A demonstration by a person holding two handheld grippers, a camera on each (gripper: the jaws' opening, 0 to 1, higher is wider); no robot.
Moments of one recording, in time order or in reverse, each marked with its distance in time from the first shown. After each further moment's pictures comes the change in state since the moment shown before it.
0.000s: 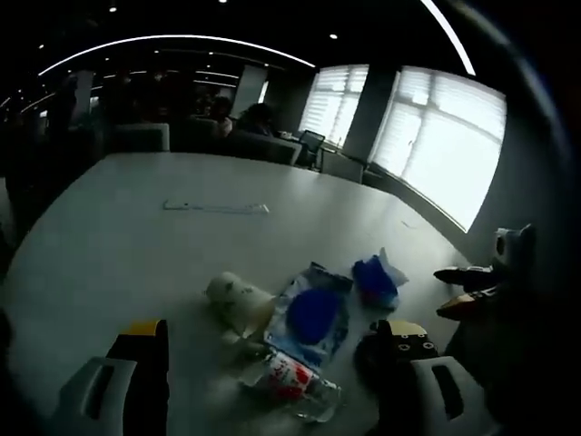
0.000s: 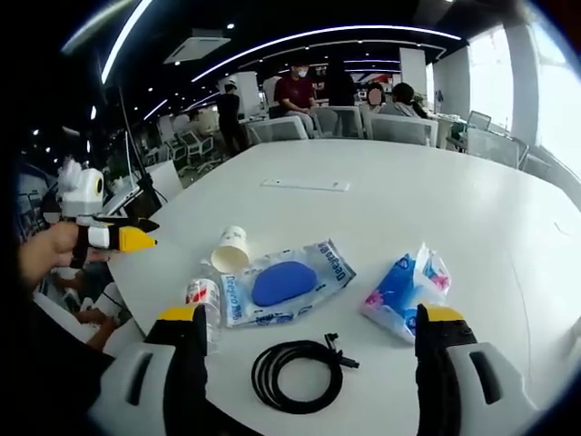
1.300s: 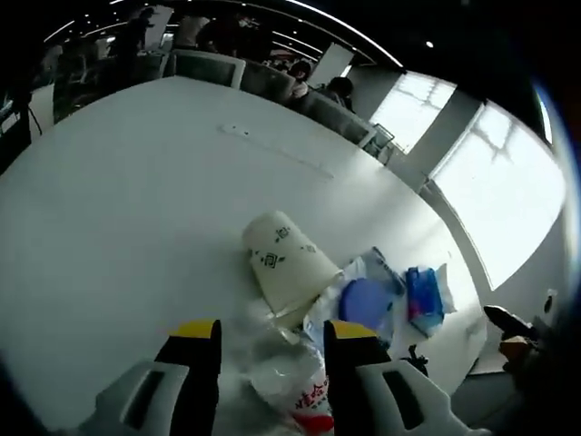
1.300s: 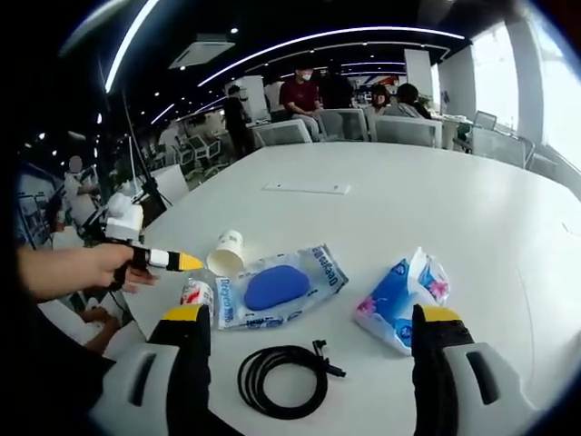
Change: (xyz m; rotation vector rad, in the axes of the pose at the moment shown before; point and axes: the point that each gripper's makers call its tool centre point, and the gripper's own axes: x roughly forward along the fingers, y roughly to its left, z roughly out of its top) left arm 0.065 0.026 -0.061 -0.334 0.145 0.165; right arm 0.008 -0.018 0.004 0.005 -0.020 0.044
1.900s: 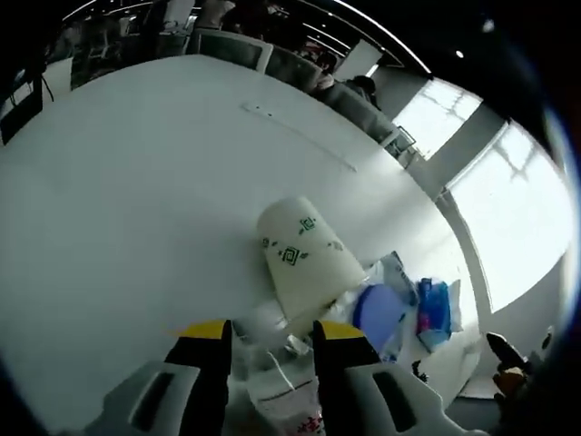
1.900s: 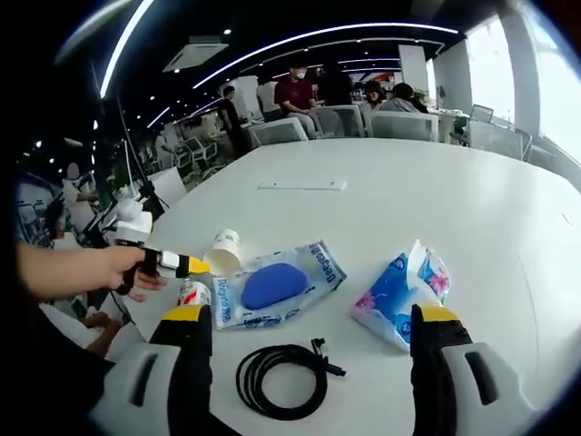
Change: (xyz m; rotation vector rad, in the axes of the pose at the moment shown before) left arm 0.021 0.006 -0.009 -0.140 0.075 0.033; right arm 0.005 -0.006 -0.005 0.031 0.008 -0.001
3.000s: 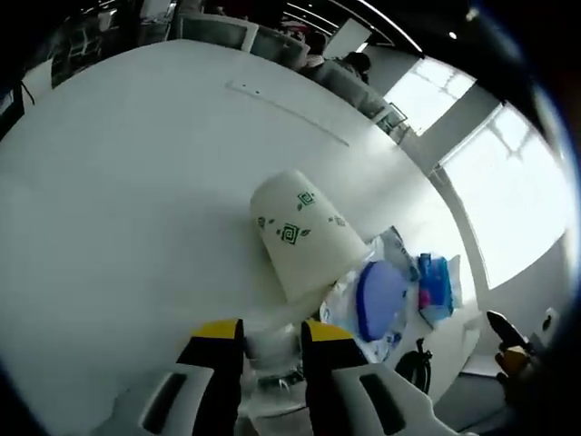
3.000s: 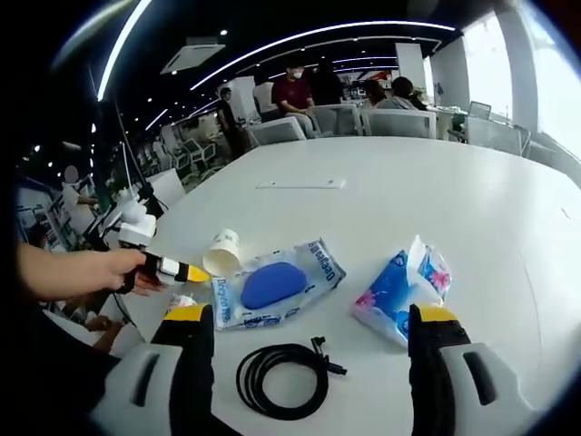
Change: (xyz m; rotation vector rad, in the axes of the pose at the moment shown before) left arm 0.002 0.000 -0.013 0.086 0.089 -0.024; right arm 0.000 0.000 -0.003 0.015 0.003 -0.002
